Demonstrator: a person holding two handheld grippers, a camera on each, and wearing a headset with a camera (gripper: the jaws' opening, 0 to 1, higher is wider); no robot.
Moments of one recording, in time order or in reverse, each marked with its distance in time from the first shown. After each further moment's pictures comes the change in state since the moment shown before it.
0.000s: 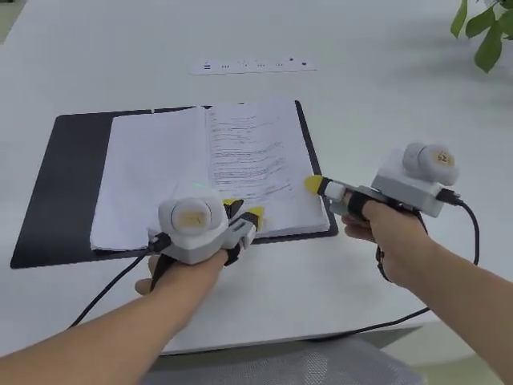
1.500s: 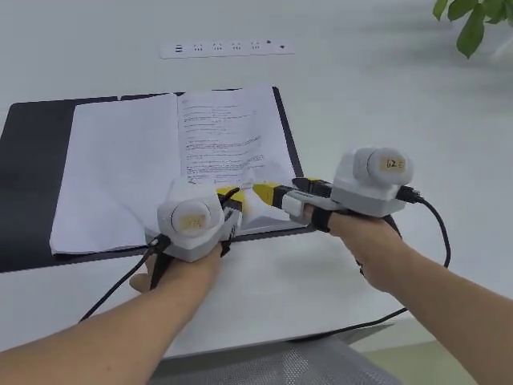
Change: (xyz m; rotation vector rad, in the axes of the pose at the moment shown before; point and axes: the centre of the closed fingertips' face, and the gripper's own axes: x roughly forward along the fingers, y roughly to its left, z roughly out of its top) left arm 0.054 -0.004 -0.008 0.013 -0.044 0.046; right arm 0.019 -0.009 -0.022 -0.343 0.081 -0.002
